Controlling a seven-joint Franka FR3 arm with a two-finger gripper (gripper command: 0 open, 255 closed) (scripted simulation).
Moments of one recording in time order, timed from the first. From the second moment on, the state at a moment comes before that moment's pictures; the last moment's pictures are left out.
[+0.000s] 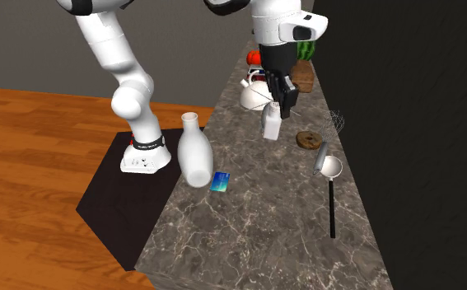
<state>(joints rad) -0.02 -0.18 -0.60 -1.90 0.04 1.92 -0.75</state>
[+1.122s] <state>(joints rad) 0.02 -0.41 -0.38 -2.05 -0.07 1.86 -0.46</state>
